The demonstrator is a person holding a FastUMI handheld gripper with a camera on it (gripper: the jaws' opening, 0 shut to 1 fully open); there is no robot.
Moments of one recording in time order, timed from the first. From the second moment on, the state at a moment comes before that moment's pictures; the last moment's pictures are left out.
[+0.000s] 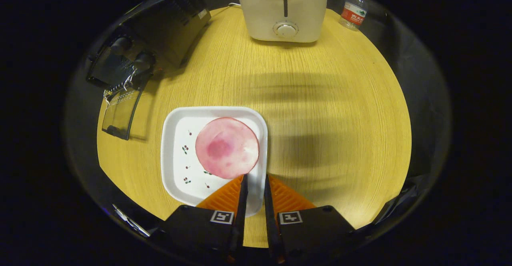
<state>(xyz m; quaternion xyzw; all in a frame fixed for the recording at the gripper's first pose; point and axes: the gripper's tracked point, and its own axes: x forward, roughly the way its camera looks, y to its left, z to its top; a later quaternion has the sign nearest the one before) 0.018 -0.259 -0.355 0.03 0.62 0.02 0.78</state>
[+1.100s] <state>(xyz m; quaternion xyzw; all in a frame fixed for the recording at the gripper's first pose) 0.003 -0.263 -0.331 0.25 0.58 0.01 0.78</state>
